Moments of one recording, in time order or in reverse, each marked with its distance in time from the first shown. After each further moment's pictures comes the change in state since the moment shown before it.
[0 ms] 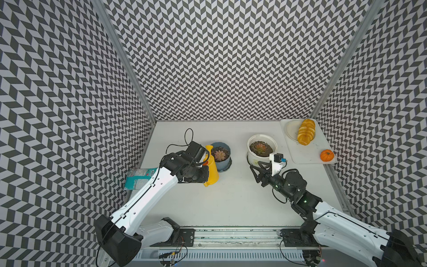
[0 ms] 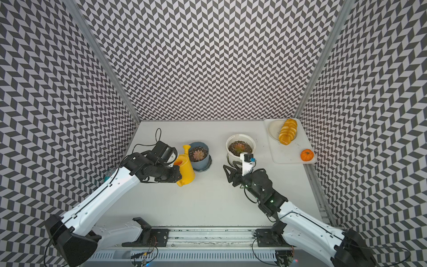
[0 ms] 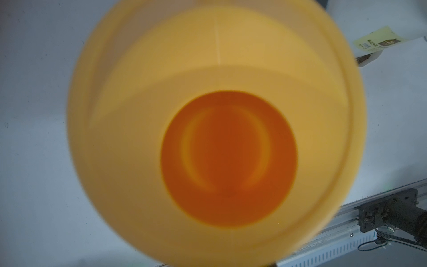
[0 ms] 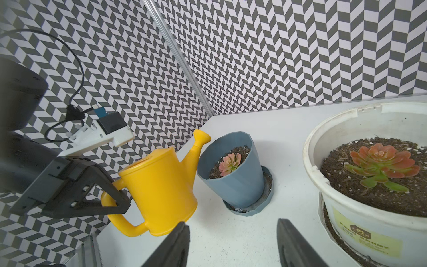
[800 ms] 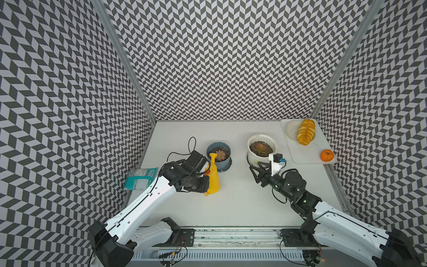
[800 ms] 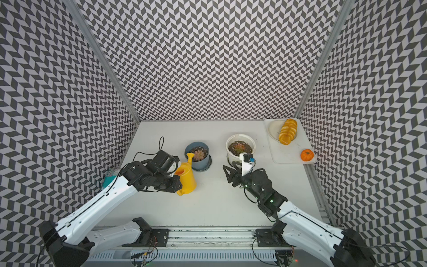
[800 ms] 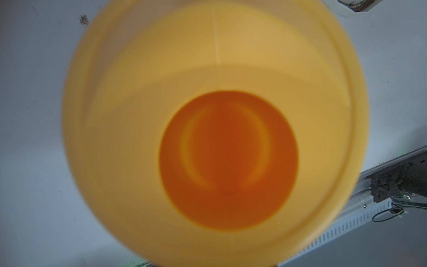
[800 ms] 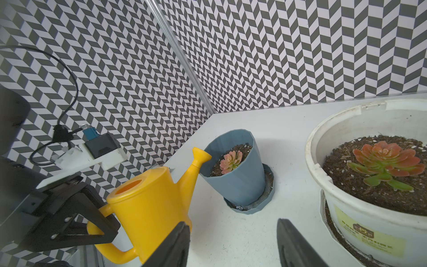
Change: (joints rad) left arm -0.093 -0.093 -0.114 0.001 0.023 0.020; right arm 0.000 0.008 0.000 0.000 -0.010 0.000
